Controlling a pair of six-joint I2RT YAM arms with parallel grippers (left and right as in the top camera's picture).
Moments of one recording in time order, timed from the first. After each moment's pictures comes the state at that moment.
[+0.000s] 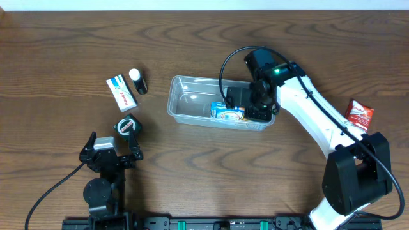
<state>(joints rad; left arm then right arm) 0.15 0.01 0.02 -0.11 0.03 -0.01 0.42 1.82 1.41 -1.00 -0.13 -1.00</state>
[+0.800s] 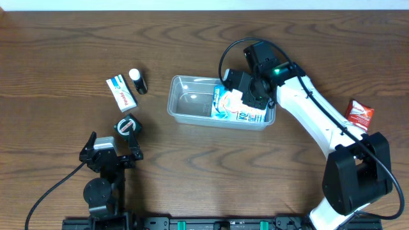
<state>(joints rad) 0.15 0.01 0.02 -0.11 0.03 -0.01 0.42 1.82 1.41 -0.80 0.01 -0.82</state>
